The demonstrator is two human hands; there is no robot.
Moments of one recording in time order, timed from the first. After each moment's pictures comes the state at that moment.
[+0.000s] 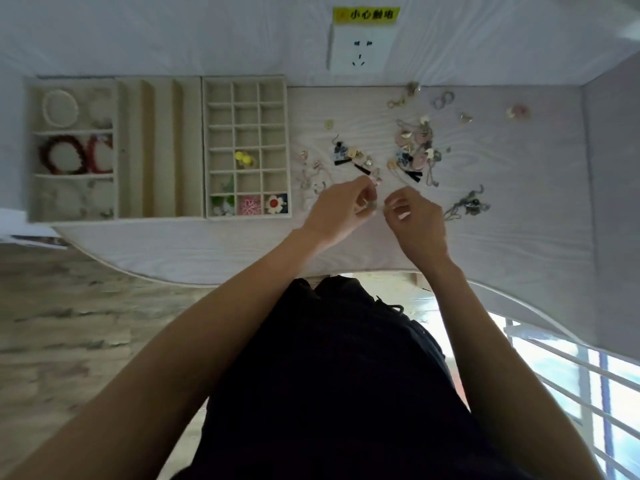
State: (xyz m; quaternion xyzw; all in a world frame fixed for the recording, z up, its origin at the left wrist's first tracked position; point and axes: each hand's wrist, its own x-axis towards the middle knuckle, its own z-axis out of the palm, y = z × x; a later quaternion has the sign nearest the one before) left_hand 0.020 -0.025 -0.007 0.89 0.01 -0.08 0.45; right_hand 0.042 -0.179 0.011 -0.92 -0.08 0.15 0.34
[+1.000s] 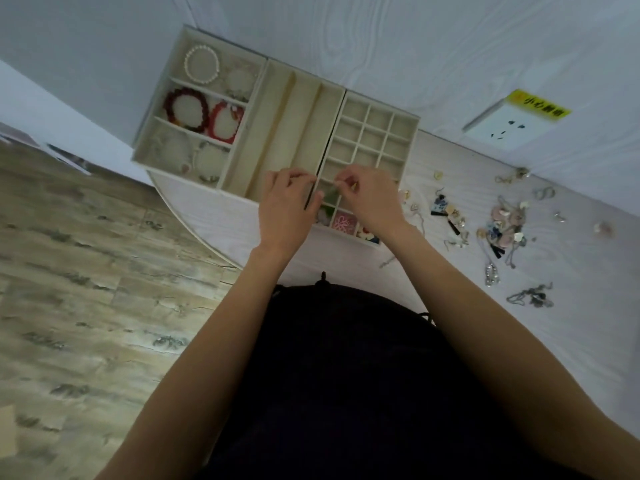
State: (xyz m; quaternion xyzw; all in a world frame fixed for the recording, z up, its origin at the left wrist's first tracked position) left_hand -0.069 0.146 -0.016 0.89 0.33 0.13 0.28; right_hand 0.050 0.055 0.010 -0.89 -0.35 0.21 0.23
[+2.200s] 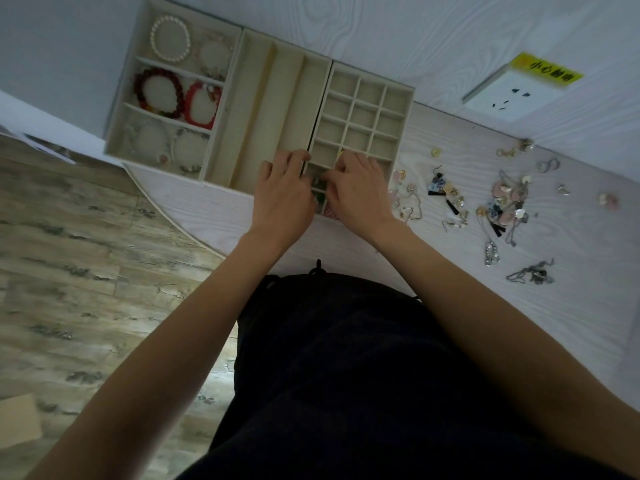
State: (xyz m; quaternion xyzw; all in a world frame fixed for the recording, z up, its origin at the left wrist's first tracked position) left_hand -0.062 0.149 -0.015 0.98 0.17 0.05 0.10; right_hand 0.036 0.046 -0.006 -0.89 -0.45 0.10 0.07
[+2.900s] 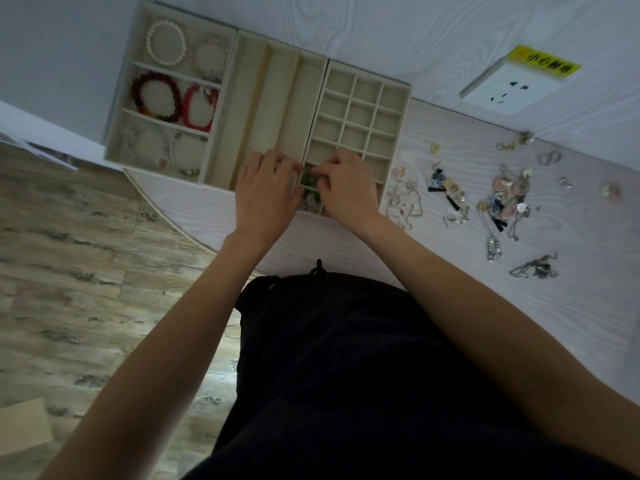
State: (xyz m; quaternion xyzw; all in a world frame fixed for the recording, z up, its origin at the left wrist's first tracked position) left_hand -0.072 0.163 -0.013 0.96 0.24 0.05 0.16; right_hand 0.031 0.062 -0.002 -0.89 -0.37 0.21 0.16
